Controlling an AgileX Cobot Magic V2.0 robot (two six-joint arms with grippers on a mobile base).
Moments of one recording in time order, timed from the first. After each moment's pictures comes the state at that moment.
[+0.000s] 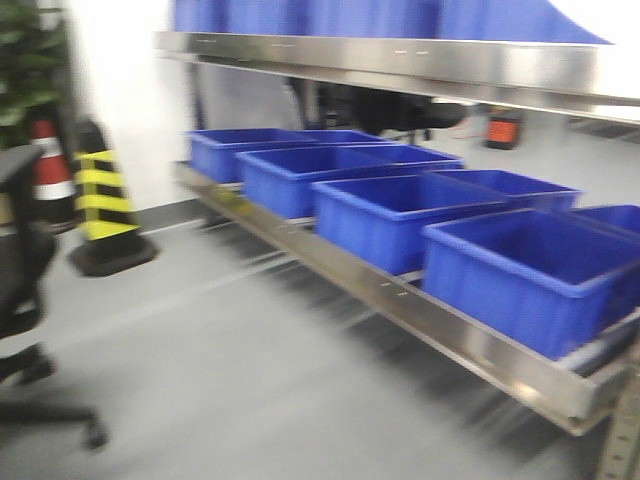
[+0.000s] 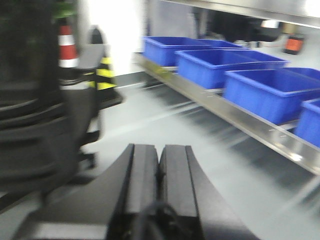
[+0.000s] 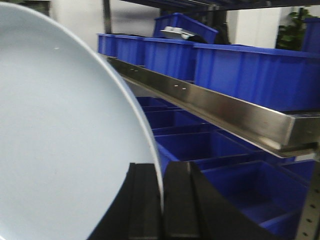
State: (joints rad) left arm 0.00 -0.02 0.03 -0.06 0.14 0.07; right arm 0.17 0.36 -0.40 -0.01 0.03 0.09
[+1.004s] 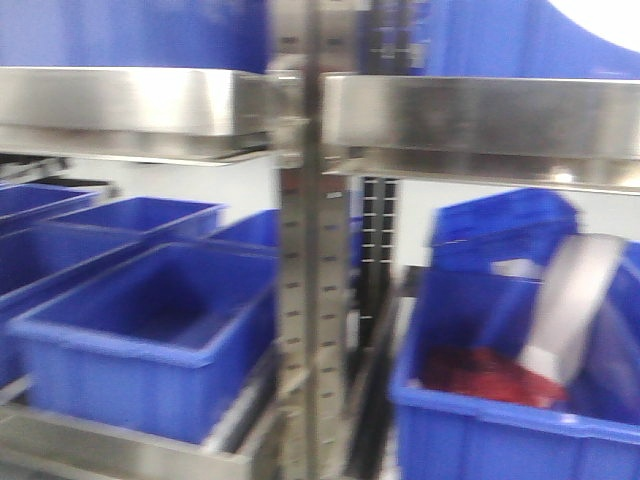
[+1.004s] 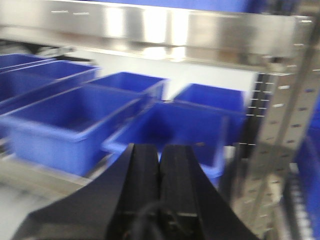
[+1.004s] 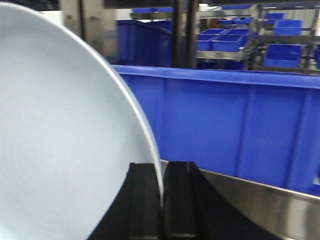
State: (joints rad) left arm 0.00 -0.02 0.03 -0.06 0.14 0.07; right arm 0.17 0.36 -0.40 -0.01 0.03 0.09
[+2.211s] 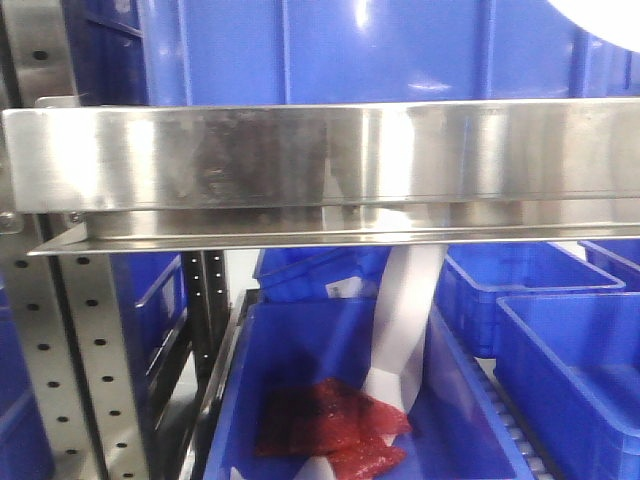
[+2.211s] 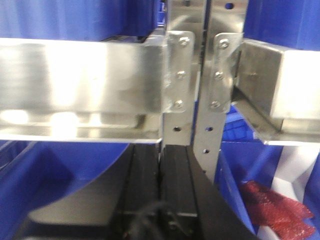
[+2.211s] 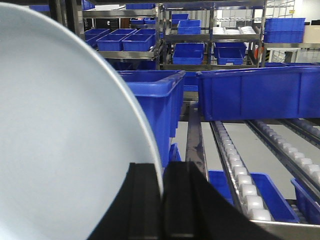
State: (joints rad) left arm 0.00 -0.02 0.03 -0.06 0.14 0.07; right arm 0.17 0.36 -0.40 -0.01 0.03 0.09
